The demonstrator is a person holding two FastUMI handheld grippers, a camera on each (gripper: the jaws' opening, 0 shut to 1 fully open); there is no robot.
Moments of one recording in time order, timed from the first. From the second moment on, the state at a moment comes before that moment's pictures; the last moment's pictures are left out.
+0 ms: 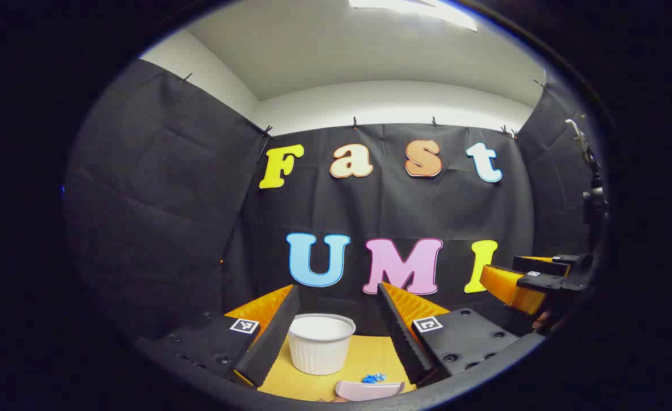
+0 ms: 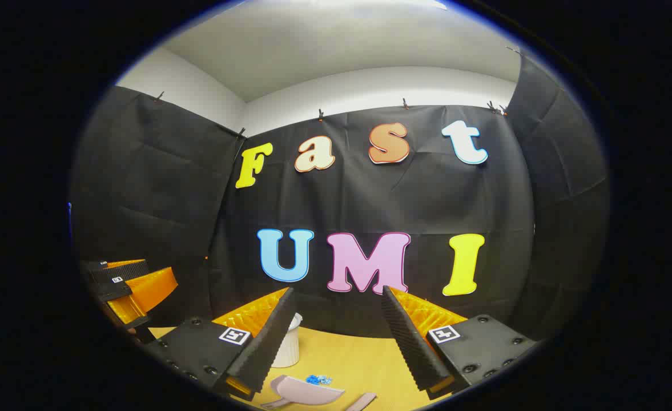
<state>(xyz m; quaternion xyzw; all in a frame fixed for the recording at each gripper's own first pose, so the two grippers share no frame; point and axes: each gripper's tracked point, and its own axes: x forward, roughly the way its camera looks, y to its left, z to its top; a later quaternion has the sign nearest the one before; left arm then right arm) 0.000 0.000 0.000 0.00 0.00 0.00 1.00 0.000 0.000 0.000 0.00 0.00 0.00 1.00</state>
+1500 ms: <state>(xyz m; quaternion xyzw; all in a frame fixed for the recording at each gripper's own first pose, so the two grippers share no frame) -0.017 0.042 0.003 0.02 0.00 0.02 1.00 0.000 0.043 0.005 0.00 0.00 0.00 1.00</state>
